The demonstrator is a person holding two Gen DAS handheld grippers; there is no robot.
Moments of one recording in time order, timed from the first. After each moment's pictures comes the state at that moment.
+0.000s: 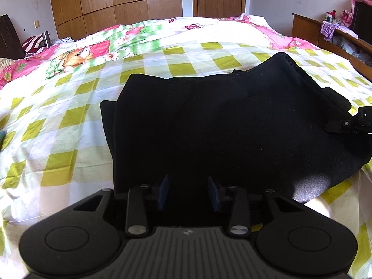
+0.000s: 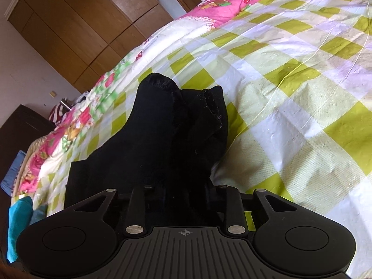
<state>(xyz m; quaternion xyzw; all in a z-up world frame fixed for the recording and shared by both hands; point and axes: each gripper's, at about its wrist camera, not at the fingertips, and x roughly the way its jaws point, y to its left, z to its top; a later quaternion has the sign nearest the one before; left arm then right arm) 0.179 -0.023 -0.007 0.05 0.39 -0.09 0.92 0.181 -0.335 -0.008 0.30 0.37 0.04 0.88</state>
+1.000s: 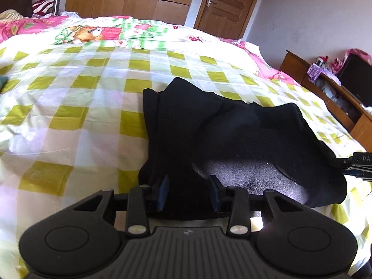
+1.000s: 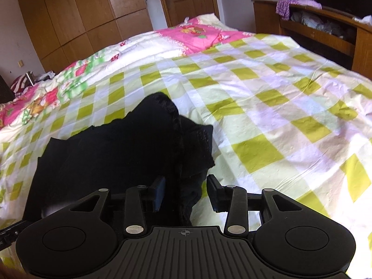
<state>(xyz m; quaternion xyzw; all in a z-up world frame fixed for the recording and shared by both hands) 0.115 0.033 0.004 -0.11 0.37 -0.13 0.91 0.103 -0.329 0.055 0.12 0.36 -0.09 0.92</state>
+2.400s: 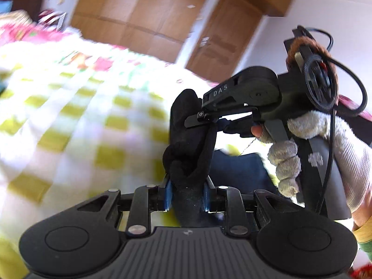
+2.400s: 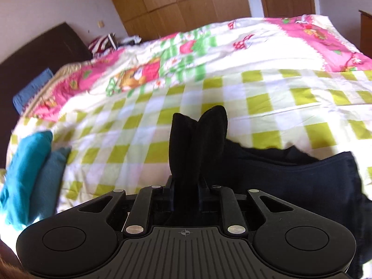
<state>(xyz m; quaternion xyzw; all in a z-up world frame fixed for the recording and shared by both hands) 0.088 0.001 0.051 -0.17 0.26 -0.17 0.93 0.228 -0.194 0.114 0.12 0.40 0.14 0.90</state>
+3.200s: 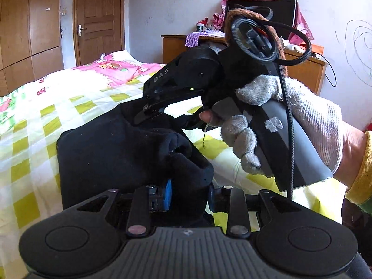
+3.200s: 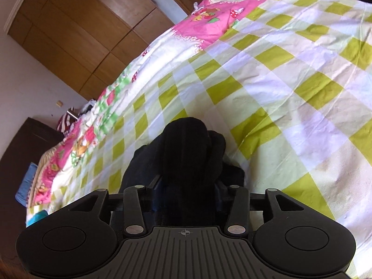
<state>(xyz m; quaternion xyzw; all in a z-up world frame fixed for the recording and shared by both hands) 0.089 -0.225 0.032 0.10 0.28 -0.36 0.88 0.203 -0.420 0.033 0.31 0.38 0.06 0.87</state>
